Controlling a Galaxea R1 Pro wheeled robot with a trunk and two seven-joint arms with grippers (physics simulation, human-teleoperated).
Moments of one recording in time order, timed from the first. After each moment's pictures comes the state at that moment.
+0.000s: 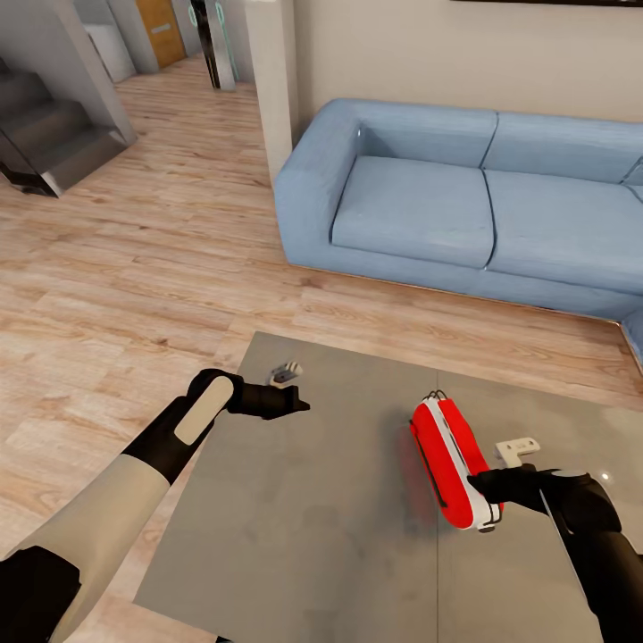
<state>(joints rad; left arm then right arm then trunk) -0.95 0.08 -0.45 -0.96 1.01 0.99 -0.07 -0.35 -0.23 -0.14 -1.52 0.30 0.96 0.52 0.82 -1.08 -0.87</state>
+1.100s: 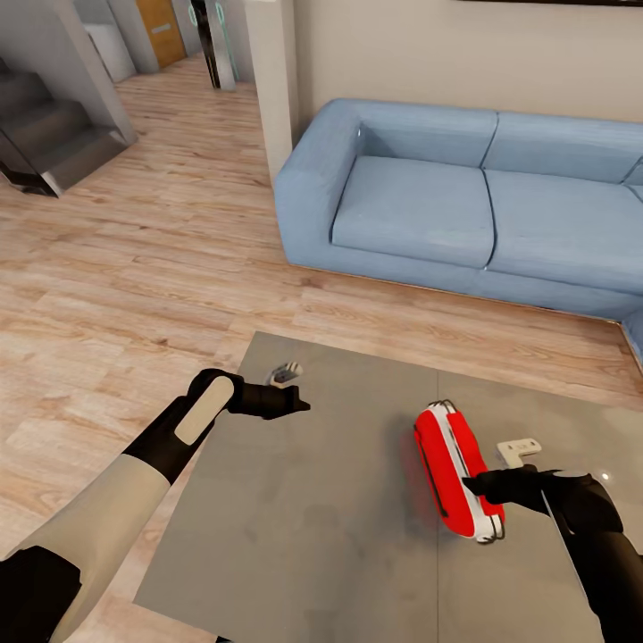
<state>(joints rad) -0.95 0.08 -0.45 -0.96 1.01 0.99 -0.07 -0.35 -0.23 -0.15 -1.51 0.30 0.96 0.53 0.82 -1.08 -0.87</state>
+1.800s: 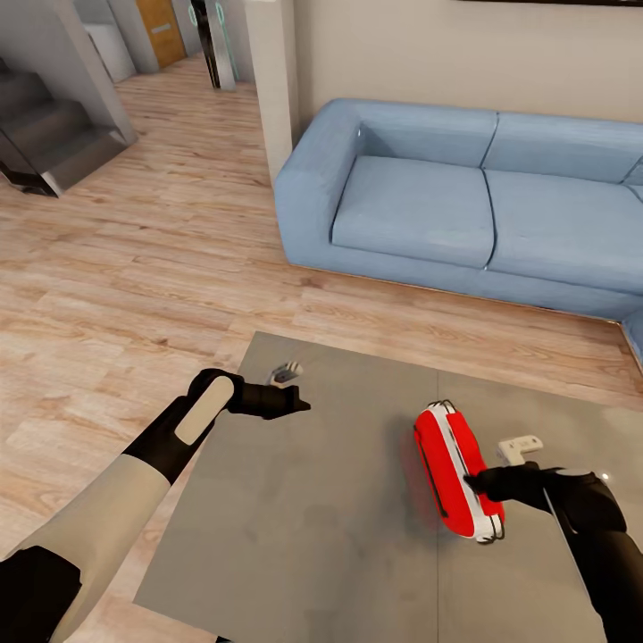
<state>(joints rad) -0.95 0.08 -0.45 -0.96 1.01 0.99 -0.07 -0.35 -0.24 -0.15 -1.53 0.30 0.96 0.53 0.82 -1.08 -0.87</state>
